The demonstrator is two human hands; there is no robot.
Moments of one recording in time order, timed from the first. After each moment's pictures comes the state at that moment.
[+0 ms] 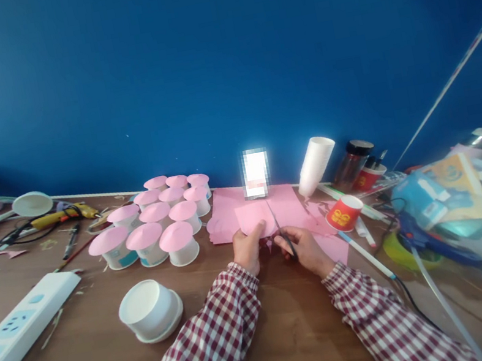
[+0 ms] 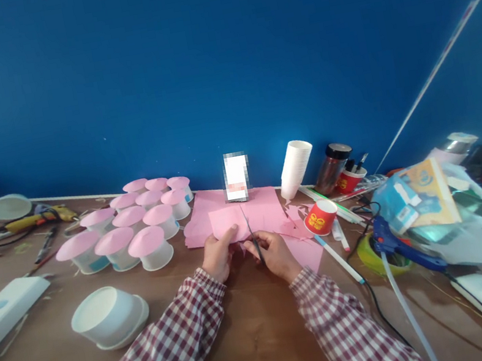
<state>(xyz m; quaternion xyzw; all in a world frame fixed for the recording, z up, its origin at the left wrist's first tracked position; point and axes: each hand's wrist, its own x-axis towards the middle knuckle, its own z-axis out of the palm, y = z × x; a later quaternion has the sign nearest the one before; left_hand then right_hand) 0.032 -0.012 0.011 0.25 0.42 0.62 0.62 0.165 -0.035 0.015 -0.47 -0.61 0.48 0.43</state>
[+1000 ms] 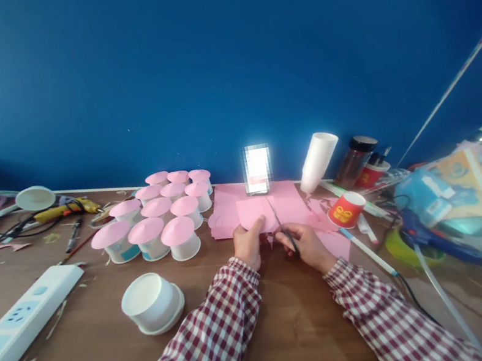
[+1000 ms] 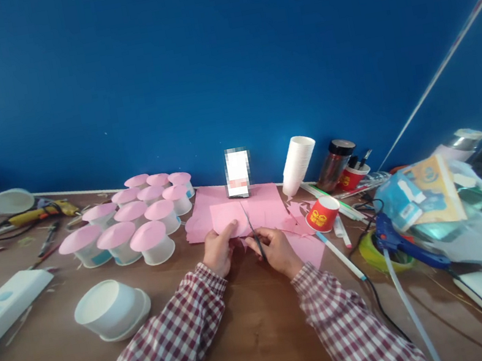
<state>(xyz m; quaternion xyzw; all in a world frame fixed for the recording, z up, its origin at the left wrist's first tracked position) 0.031 -0.013 0.012 0.23 0.41 0.63 0.62 0.164 -0.037 0.021 -0.47 -0.61 0.47 0.42</state>
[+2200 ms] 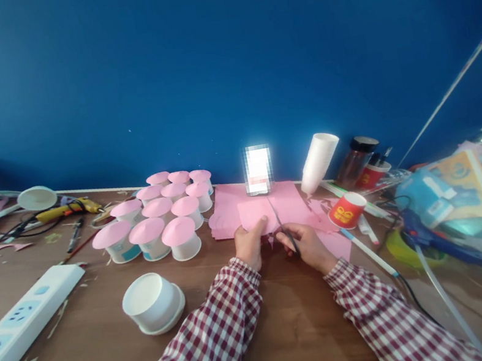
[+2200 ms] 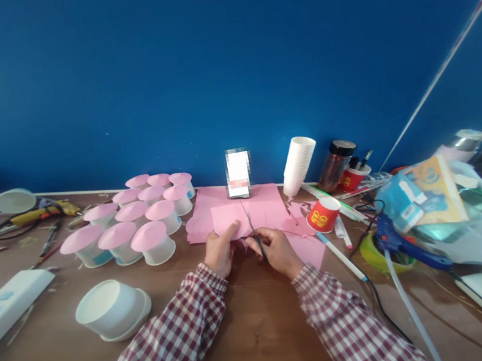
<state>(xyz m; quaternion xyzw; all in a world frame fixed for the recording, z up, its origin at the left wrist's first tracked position) 0.033 -0.014 0.013 0.24 0.42 0.63 0.61 0.165 -0.037 0.019 -0.47 -0.62 0.46 0.42</state>
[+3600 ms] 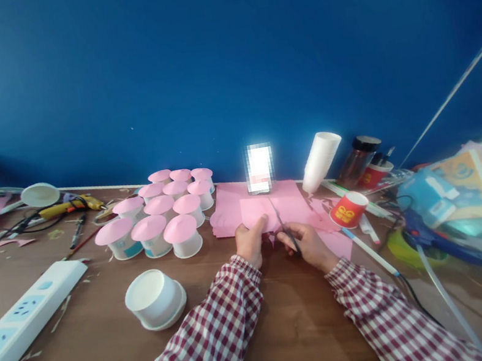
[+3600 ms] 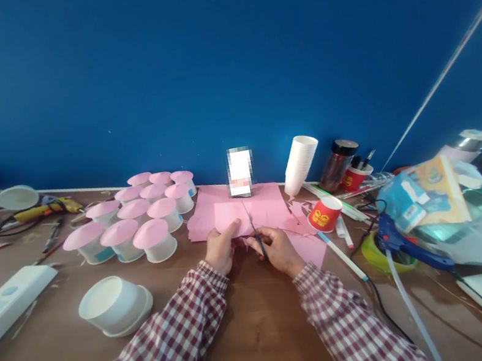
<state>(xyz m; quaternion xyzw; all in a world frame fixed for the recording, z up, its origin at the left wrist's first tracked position) 0.032 -0.011 0.010 0.25 0.42 0.63 0.61 0.168 -0.035 0.012 -0.47 -0.62 0.48 0.42</state>
